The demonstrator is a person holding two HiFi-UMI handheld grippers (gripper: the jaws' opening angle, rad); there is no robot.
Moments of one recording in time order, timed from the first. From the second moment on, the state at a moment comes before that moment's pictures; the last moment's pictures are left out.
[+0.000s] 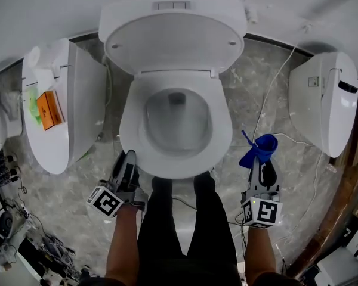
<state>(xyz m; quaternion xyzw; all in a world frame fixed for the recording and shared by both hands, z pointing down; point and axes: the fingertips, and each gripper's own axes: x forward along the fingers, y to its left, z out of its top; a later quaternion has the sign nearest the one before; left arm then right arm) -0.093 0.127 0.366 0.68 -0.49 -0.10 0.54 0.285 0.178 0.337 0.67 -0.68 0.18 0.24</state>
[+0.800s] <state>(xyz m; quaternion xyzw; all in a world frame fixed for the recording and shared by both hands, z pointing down) -0.084 0.010 0.265 0.67 -0.47 -0.34 0.46 0.261 0.166 0.341 0.66 -0.69 0.19 0.23</state>
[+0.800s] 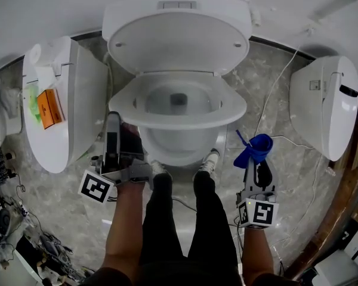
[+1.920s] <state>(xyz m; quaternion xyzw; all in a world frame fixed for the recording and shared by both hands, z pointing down) -0.054 -0.138 0.264 0.81 -0.58 0.03 0.13 0.222 0.113 0.335 0.63 -0.73 0.17 0.20</state>
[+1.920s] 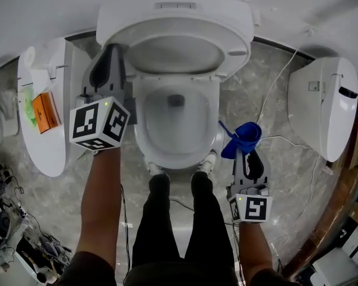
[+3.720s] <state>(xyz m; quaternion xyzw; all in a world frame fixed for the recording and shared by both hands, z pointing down) -0.159 0.099 0.398 0.78 -0.54 0.13 0.29 -0.049 -0.045 0.532 0.45 -0.80 0.22 0.32</state>
